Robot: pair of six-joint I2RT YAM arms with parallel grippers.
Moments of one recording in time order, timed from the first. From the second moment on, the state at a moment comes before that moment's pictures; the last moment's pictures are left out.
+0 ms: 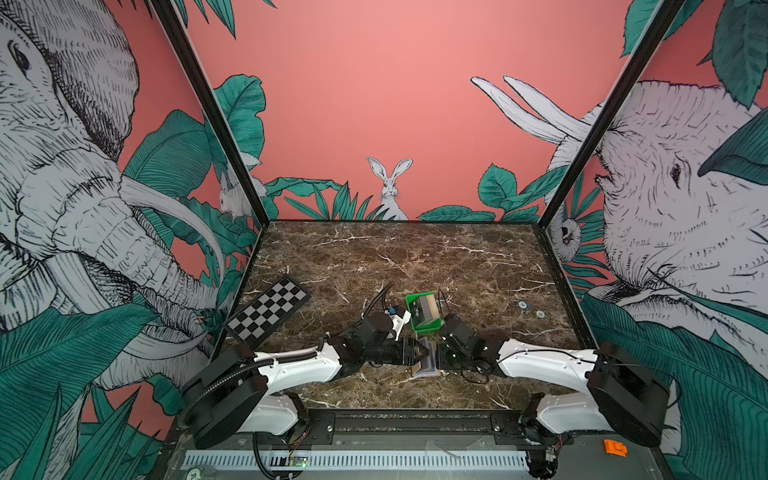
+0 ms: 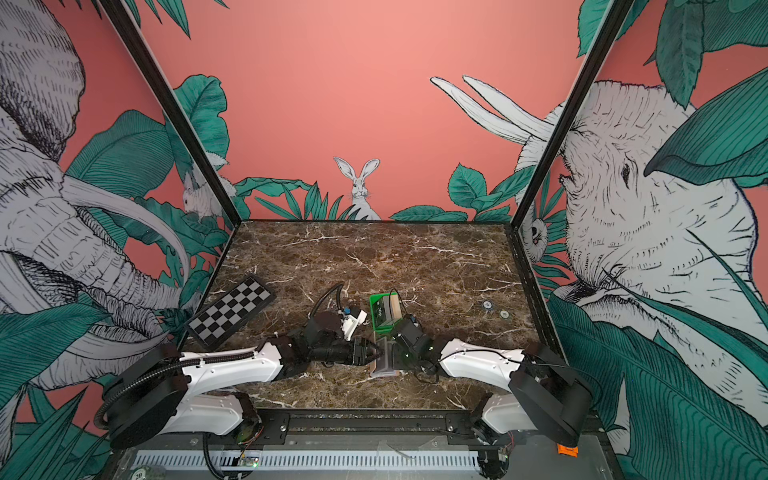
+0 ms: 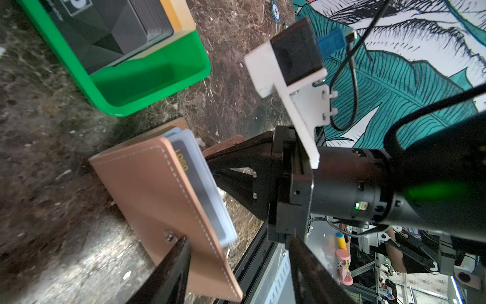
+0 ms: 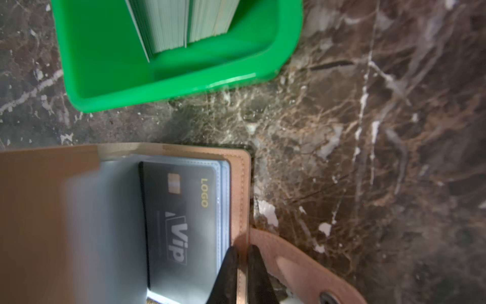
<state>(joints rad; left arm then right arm) -0.98 1.33 0.53 0.21 0.40 -0.89 0.91 1.34 0.54 -0.27 0.00 0.84</state>
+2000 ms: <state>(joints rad) -1.04 1.61 0.53 0.44 0.34 -0.97 0.85 1.36 0.65 -0.40 -0.10 0.84</state>
